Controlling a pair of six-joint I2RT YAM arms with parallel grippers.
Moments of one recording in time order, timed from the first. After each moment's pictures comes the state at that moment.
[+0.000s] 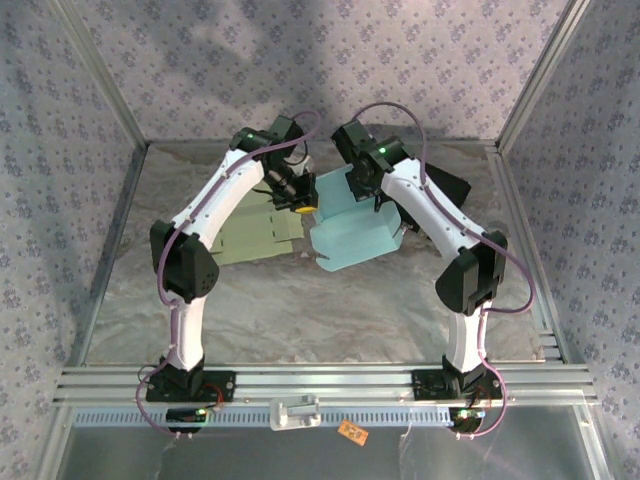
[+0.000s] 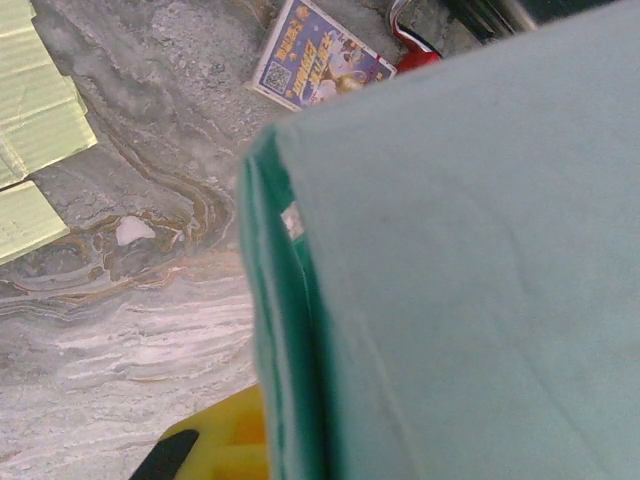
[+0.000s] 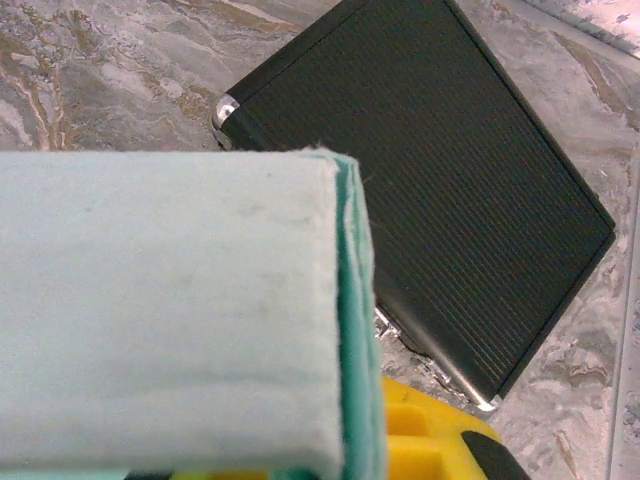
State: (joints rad) left arm -0.53 2.05 2.14 -1.34 0.44 -0.51; right arm 0.59 1.92 2.02 -1.24 0.46 0.19
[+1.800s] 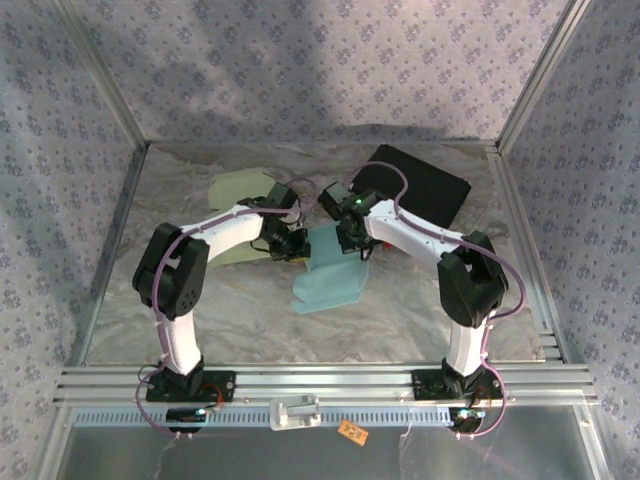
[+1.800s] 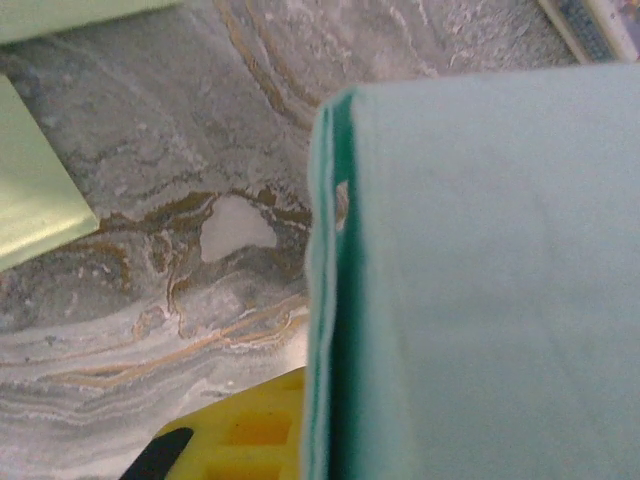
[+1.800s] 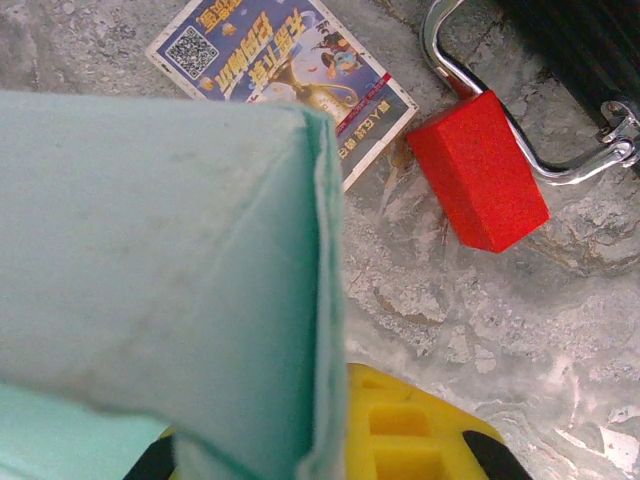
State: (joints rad) left arm -0.55 1.87 1.26 -0.63 0.40 -0.57; right arm 0.70 1.84 1.48 -1.00 0.32 0.49
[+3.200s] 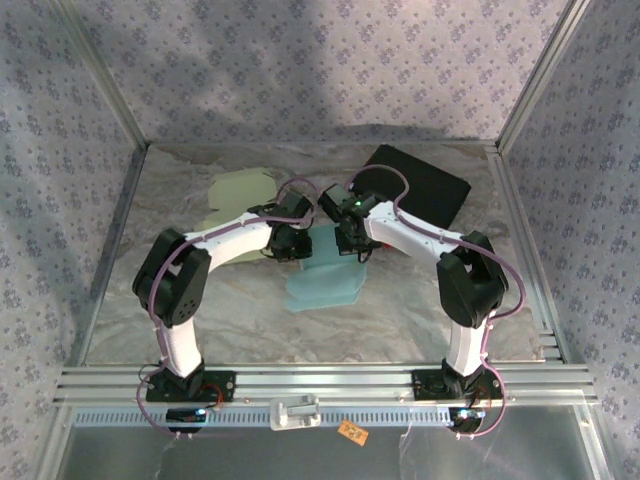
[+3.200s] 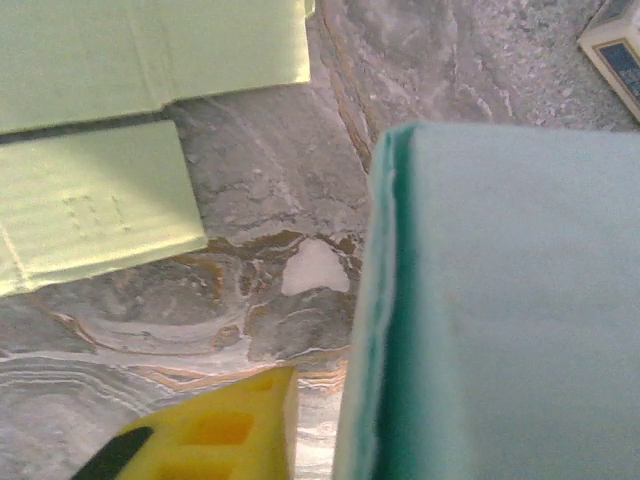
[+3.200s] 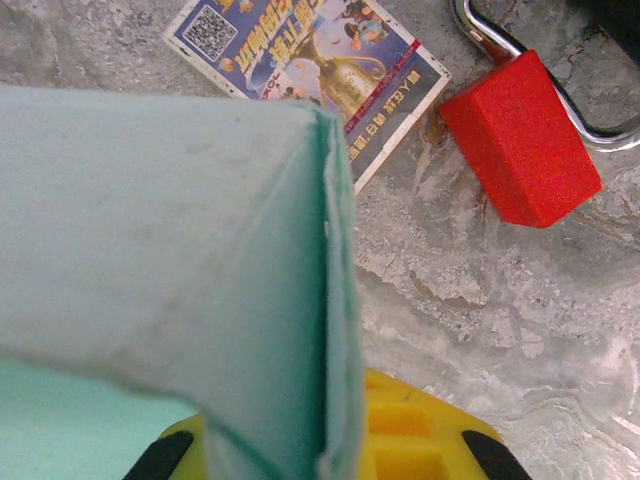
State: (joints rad) left arm -0.65 1.82 1.25 -0.61 0.06 -0.73; right arm 0.71 1.84 1.46 -0.98 0.27 0.57
